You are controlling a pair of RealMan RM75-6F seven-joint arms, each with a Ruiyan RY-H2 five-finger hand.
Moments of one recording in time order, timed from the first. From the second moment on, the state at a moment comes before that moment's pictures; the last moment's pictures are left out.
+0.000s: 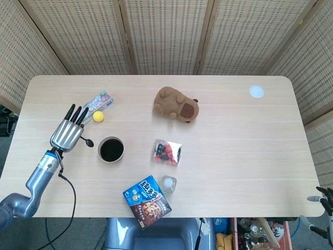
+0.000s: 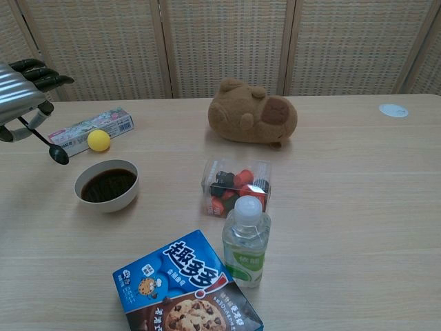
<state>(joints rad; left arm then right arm) -0.63 -1.46 -0.08 -1.10 1.43 1.08 0.66 -0.18 -1.36 0.02 -1.08 -1.55 1.69 0.49</state>
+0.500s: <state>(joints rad) -0.69 -1.48 -0.03 -1.11 1.55 1.09 0.92 -0.19 -1.38 0.02 -1.06 -1.55 1.69 0.51</state>
